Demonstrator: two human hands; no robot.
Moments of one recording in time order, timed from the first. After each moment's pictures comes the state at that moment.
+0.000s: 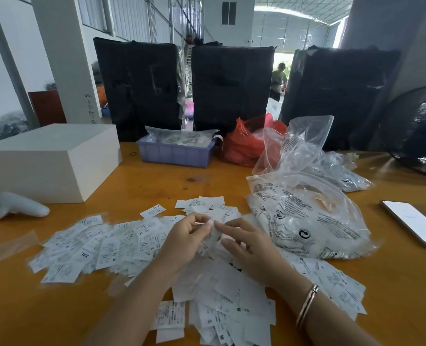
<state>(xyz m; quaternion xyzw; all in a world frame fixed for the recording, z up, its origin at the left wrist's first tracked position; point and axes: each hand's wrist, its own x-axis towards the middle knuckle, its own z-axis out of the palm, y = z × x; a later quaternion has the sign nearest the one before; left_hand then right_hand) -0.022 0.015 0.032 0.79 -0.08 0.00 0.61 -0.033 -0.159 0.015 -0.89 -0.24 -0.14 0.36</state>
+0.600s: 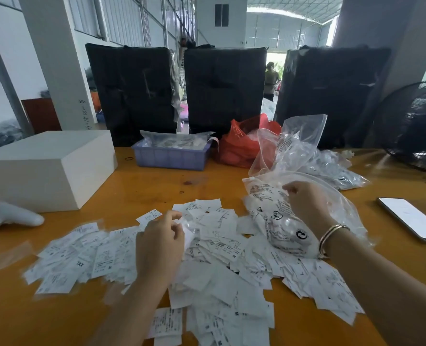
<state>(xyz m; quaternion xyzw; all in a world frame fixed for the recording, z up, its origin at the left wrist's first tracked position) -0.016 0.029 0.028 0.92 0.00 0.27 0.29 0.038 -0.258 0.064 -0.92 0.13 -0.25 0.28</state>
